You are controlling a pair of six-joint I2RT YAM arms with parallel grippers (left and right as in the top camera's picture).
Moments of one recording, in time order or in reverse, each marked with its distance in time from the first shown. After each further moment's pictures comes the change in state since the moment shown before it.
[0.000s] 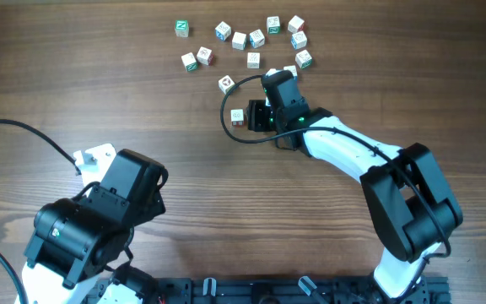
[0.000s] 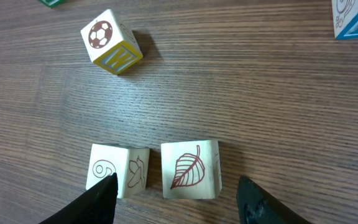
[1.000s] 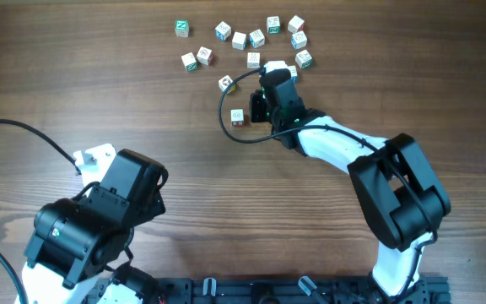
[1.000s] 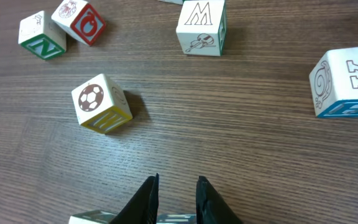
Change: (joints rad) left arm 0.000 0.000 0.000 0.000 0.000 0.000; right arm 0.000 0.077 0.003 0.209 0.104 -0.058
